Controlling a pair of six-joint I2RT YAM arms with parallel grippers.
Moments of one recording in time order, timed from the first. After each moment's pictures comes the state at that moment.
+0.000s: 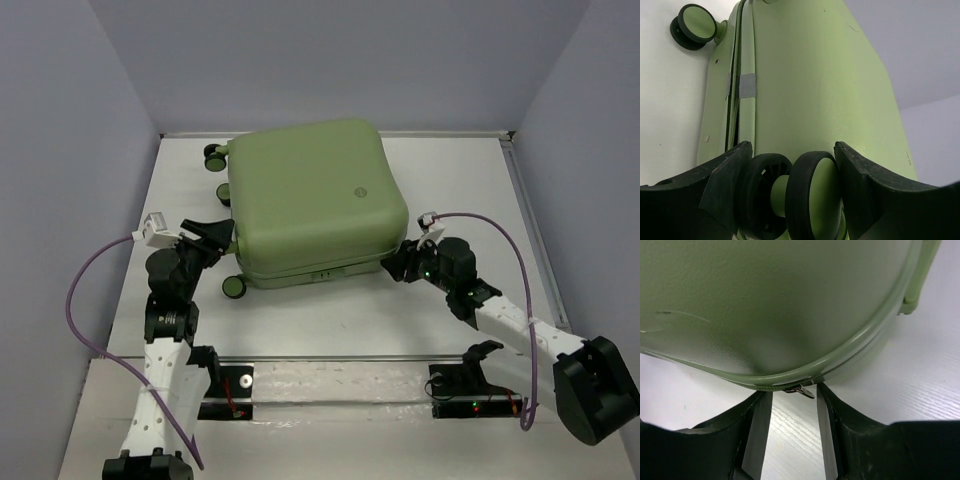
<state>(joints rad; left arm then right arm) 0.05 0.54 0.39 0.03 0.18 -0.91 0.46 0.99 0.36 0.28 -0.19 0.36</state>
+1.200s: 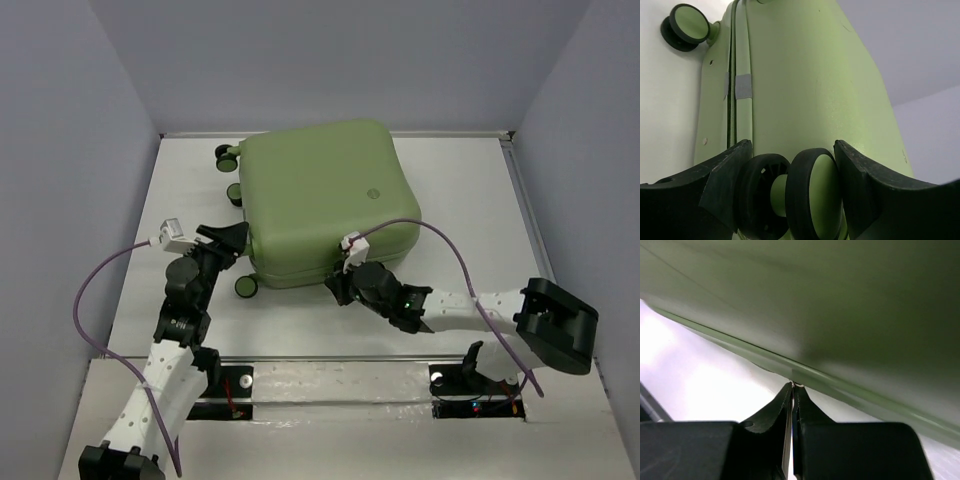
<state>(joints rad) -0.17 0.55 0.29 0.19 -0.03 -0.95 1.09 1.38 0.58 0.41 0.28 0.45</state>
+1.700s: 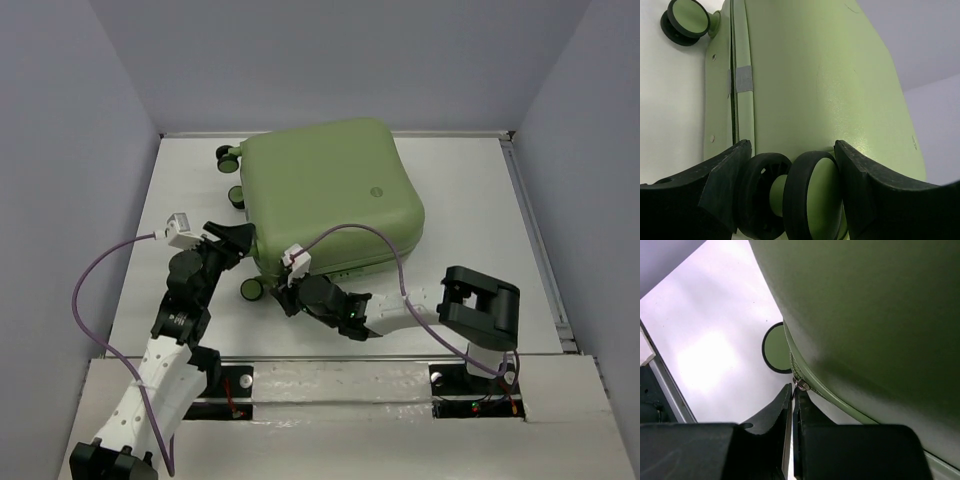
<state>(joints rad) -0.24 0.56 0.36 0.07 -0.05 -0.90 1.27 1.80 0.93 0.57 0.31 0.39</state>
